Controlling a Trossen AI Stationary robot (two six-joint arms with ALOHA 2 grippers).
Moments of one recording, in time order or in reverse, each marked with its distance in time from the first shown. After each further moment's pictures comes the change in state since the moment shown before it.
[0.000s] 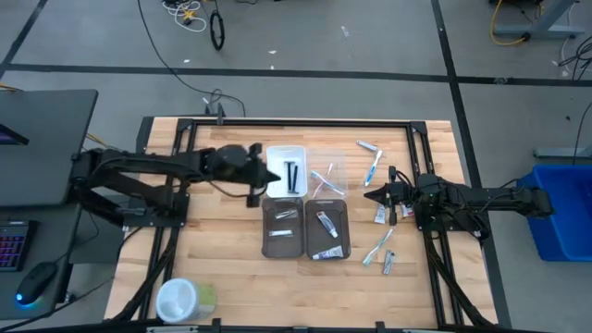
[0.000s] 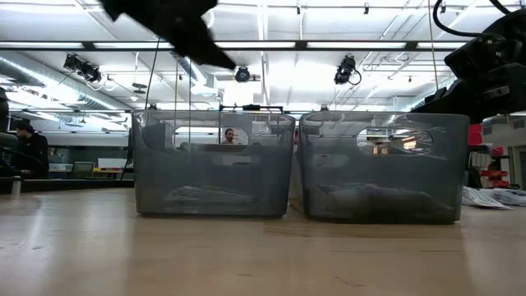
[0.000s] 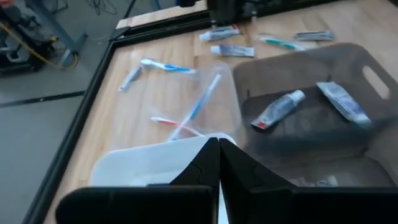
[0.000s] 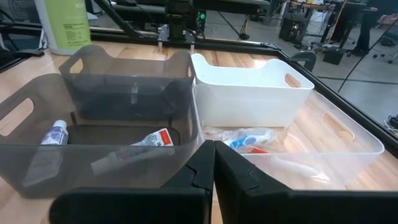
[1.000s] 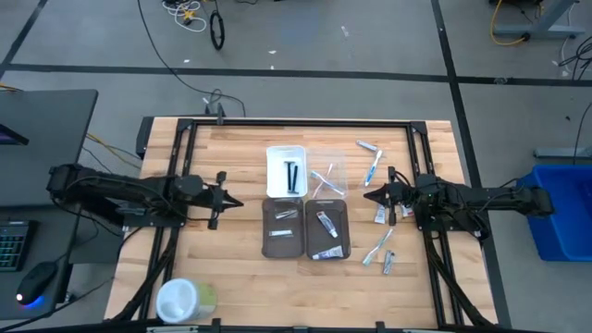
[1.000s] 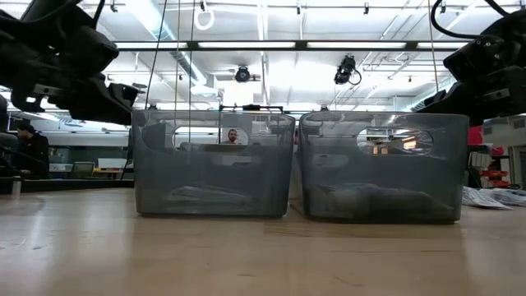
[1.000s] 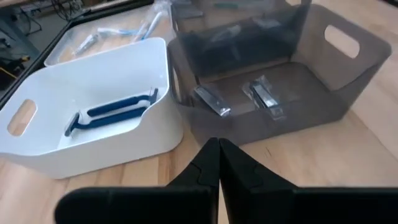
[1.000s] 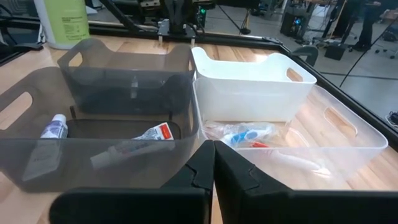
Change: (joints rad) left arm -0.123 -0.625 -0.720 0.177 0.014 -0.029; right arm 0.000 0.020 0.000 0.000 0.000 0.000
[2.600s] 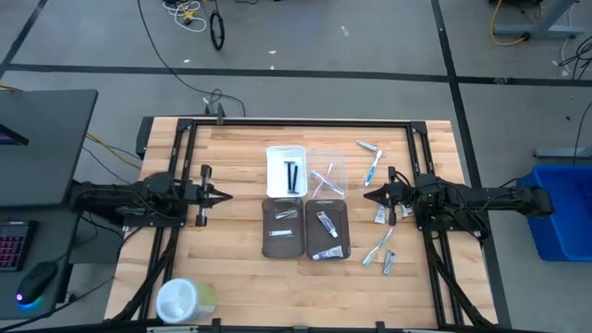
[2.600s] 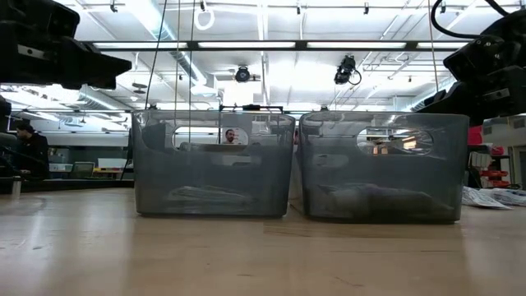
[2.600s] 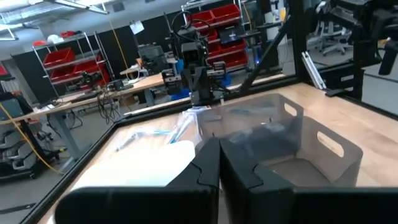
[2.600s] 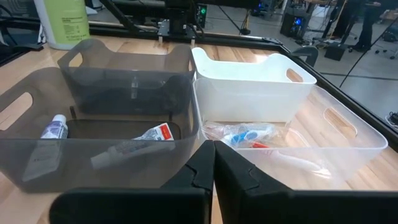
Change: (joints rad) left arm 0.000 -0.593 -0.119 -0.041 0.013 0.022; right arm 0.000 -0.001 0.000 0.000 0.000 0.000
